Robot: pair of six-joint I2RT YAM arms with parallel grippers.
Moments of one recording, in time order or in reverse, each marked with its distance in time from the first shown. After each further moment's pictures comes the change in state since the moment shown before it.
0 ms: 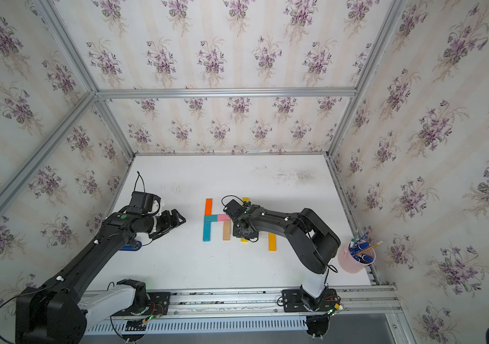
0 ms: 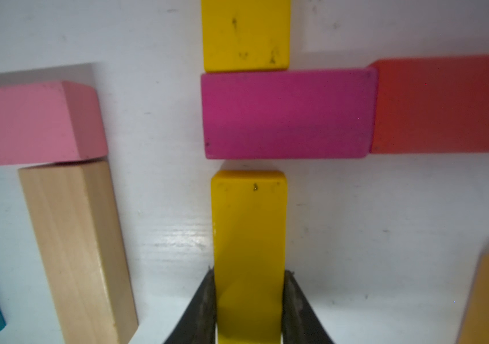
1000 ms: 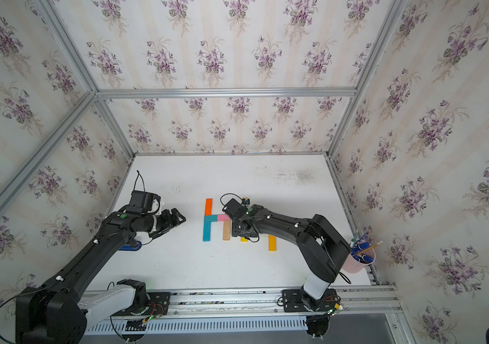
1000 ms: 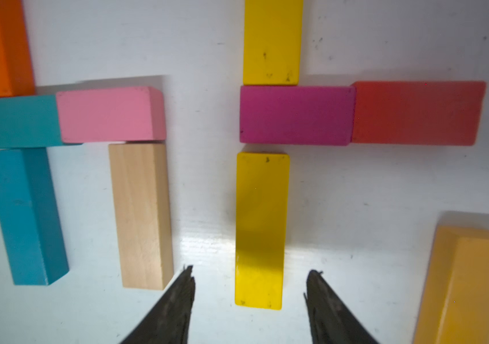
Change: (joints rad) left arm 0.000 0.002 0.013 -0.003 0.001 0.001; right arm 0.060 -0.130 -0.004 -0.046 0.031 -0.015
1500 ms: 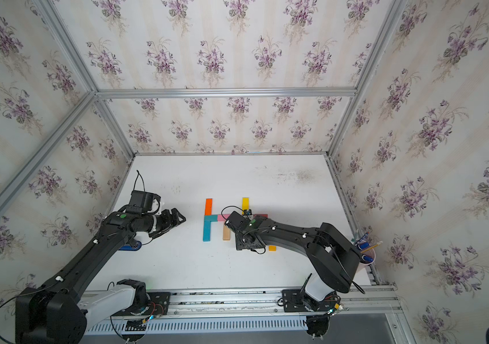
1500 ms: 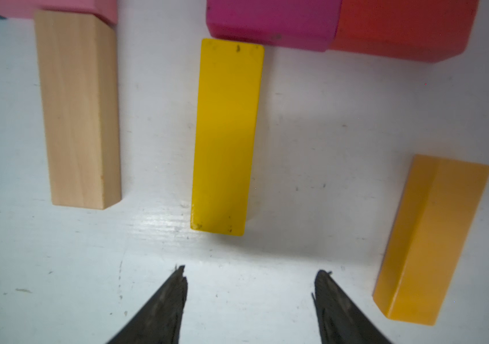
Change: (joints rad) left arm 0.000 -0.002 0.001 0.000 0.003 0.003; right arm 0.058 -0.061 -0.126 -0.051 0.014 -0.019
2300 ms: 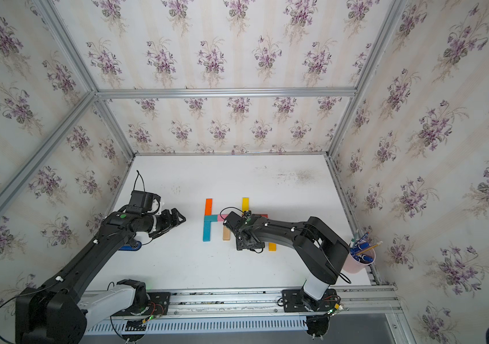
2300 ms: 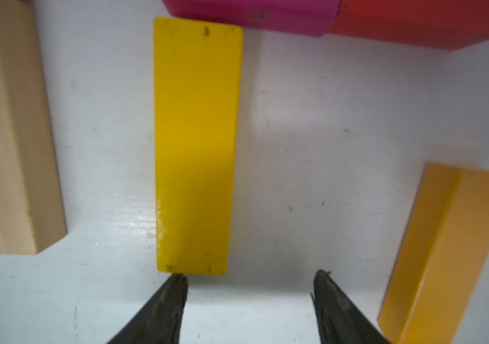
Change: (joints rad) left arm 0.001 0.000 0.000 0.000 0.000 0.002; right arm -0.025 0.085 0.025 -0.002 0.015 0.012
